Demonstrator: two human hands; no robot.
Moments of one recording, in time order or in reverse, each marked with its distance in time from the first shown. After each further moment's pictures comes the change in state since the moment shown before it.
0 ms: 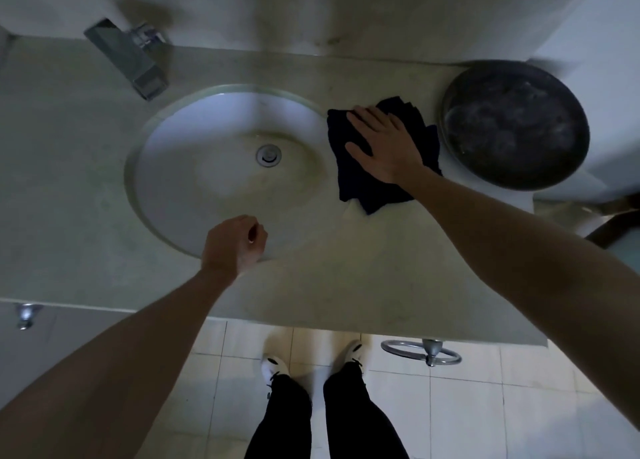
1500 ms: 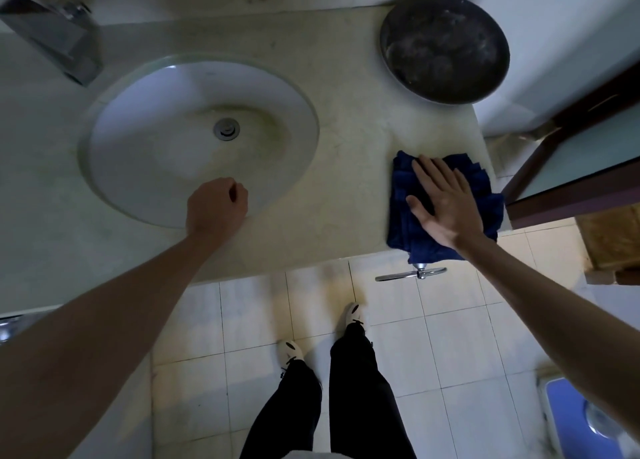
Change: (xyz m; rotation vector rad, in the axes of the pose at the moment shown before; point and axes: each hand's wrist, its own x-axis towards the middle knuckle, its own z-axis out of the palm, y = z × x) left_hand -0.007 -0.001 0.000 -0.088 0.050 0.108; right_hand -0.294 -0.018 0.028 0.015 0.094 0.408
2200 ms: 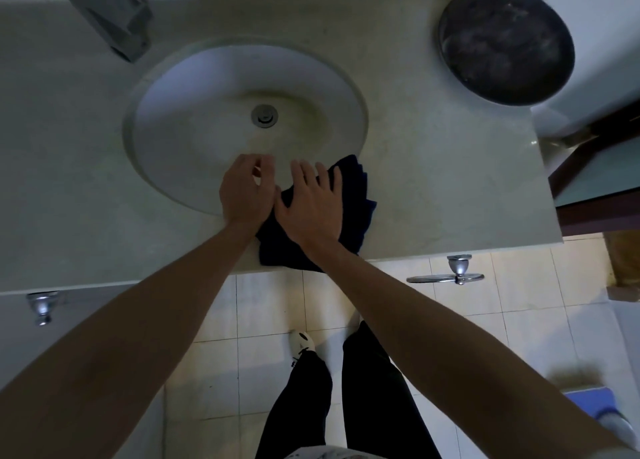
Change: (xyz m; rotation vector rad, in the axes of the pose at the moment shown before) left_hand 0.002 -0.008 -0.005 -0.425 0.215 -0.187; right_hand 0.066 -0.308 0.056 0.139 0.109 0.103
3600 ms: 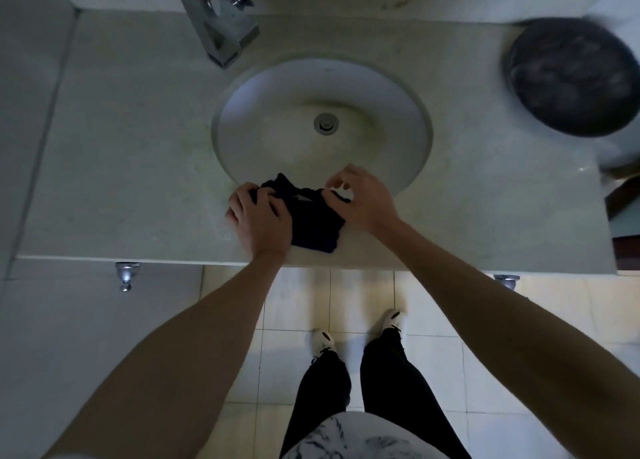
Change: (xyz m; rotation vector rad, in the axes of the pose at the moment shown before) left_hand -0.035 -0.061 -0.065 0.403 0.183 -0.176; right_hand 0.030 -0.011 -0.022 0.394 -0.160 -0.277
